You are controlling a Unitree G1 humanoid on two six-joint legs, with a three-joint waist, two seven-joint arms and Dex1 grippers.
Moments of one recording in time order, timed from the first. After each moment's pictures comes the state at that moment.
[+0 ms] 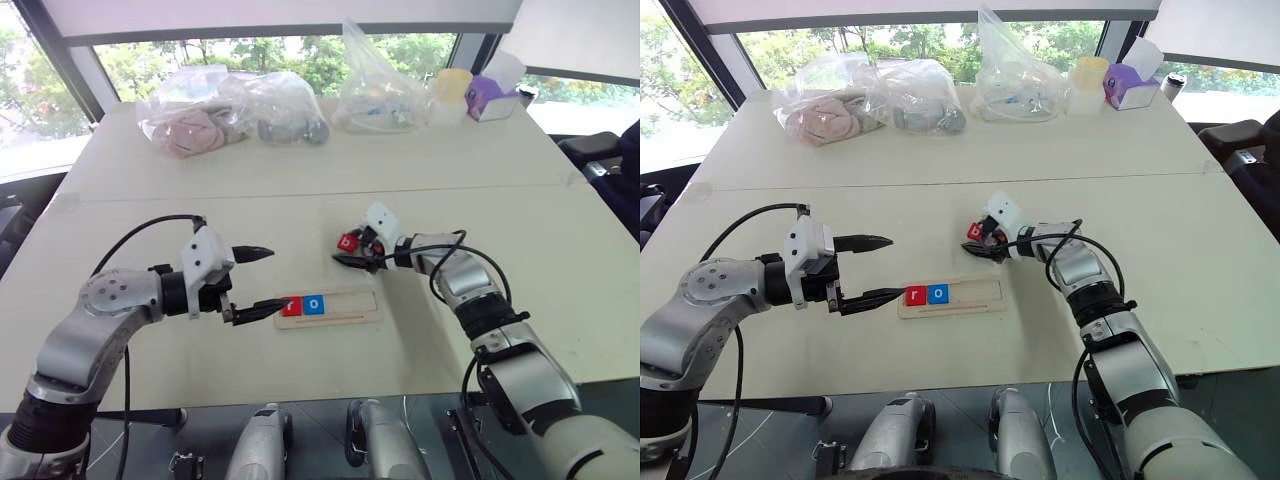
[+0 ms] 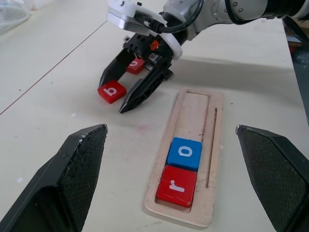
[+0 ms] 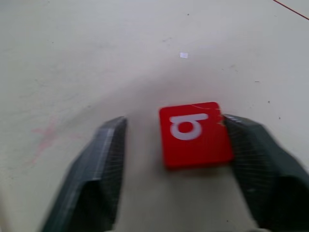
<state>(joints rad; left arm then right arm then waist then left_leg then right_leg) -0.21 0.74 0.05 -0.44 -0.49 0.49 -0.98 -0.77 -0.37 0.25 0.58 0.10 0.25 0.86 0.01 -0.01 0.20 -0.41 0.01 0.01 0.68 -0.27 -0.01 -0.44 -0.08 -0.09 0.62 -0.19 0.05</state>
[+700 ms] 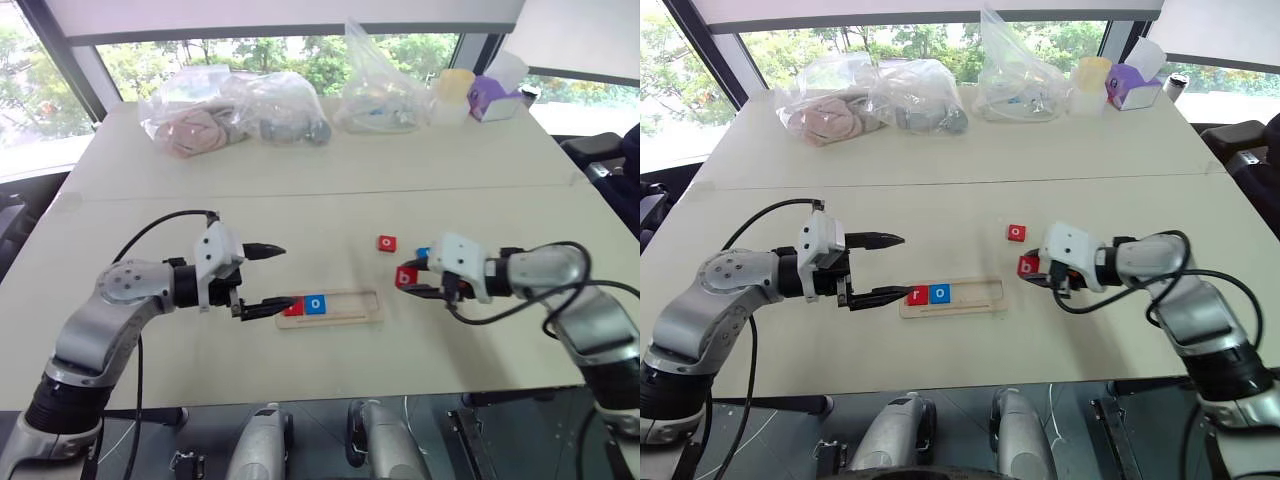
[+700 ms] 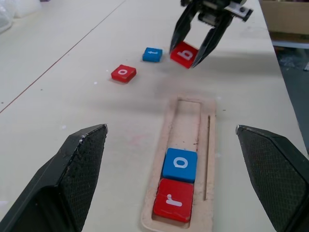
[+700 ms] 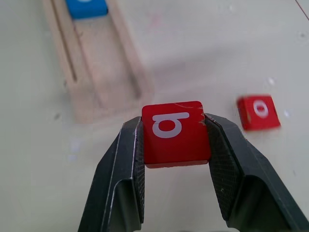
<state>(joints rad) -0.28 0.71 -0.02 -0.36 -0.49 0.46 -1.03 -0.28 -0.91 0.05 -0.25 0.19 0.36 1.12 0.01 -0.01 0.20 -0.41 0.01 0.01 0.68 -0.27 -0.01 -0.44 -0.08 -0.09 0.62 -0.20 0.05</state>
